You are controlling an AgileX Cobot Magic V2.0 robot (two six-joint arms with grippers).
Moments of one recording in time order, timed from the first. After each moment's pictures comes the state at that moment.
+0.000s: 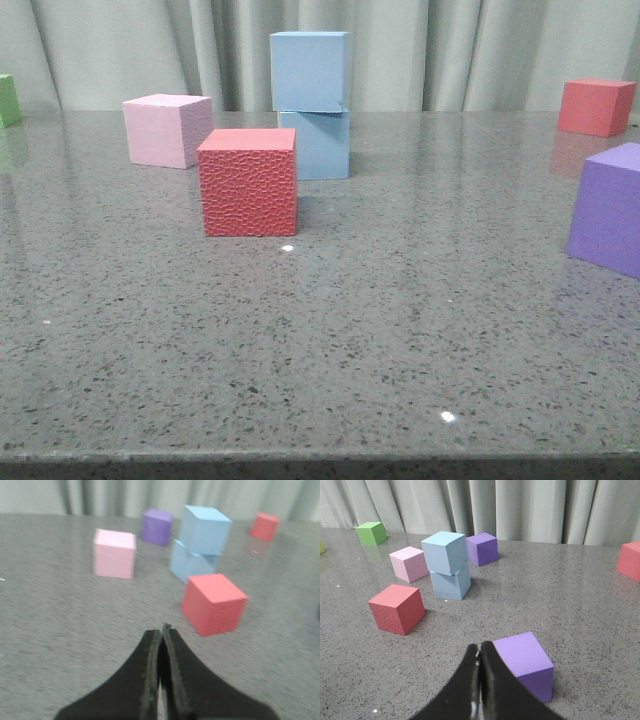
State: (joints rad) left arm -0.44 0.32 -0.36 0.04 0.32 -0.24; right arm 0.61 0.17 -0.50 -0.29 0.57 0.40
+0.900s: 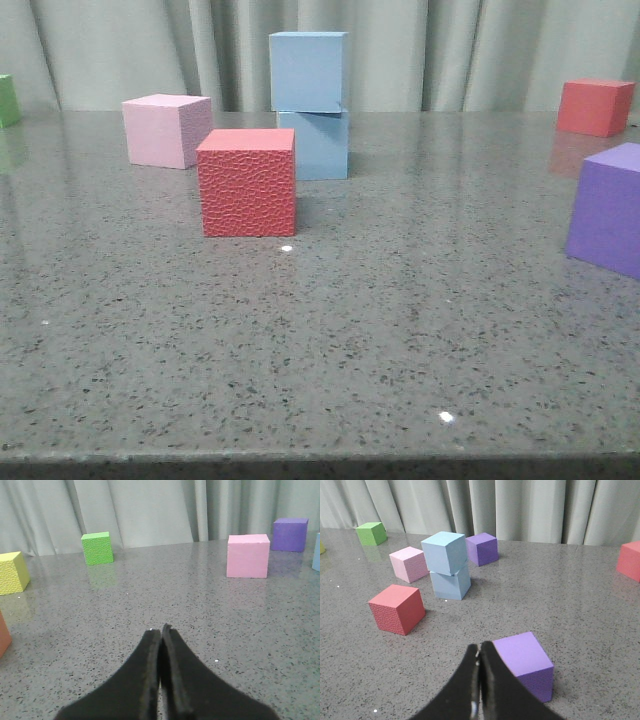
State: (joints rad) left arm -0.03 0.00 0.00 0.00 0.12 0.03; right arm 0.61 0.17 -0.50 -0.29 0.57 0.40
